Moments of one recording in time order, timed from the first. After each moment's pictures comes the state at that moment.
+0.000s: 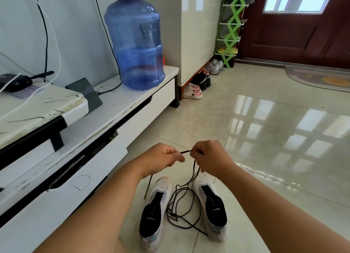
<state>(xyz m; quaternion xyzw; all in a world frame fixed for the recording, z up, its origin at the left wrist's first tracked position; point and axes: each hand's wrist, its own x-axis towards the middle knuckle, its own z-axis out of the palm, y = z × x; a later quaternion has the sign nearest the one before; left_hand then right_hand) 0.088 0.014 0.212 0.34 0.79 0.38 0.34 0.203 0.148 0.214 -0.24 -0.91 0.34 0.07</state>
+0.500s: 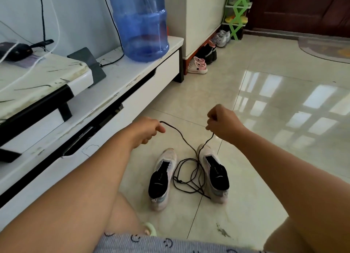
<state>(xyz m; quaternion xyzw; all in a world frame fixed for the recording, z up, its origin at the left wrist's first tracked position) 0.064 -0.017 0.203 0.14 0.85 0.39 0.34 0.204 0.161 0.203 -0.31 -0.87 0.37 0.07</state>
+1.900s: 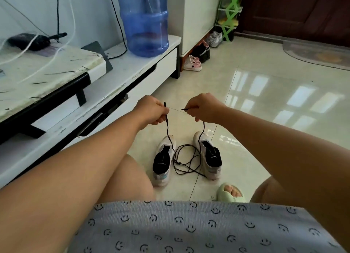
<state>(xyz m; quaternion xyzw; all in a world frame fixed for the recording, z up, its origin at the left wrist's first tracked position) 0.107 -0.066 0.247 0.24 0.85 0.41 0.24 0.217 0.084 0.256 -0.18 -0.95 0.26 0.01</state>
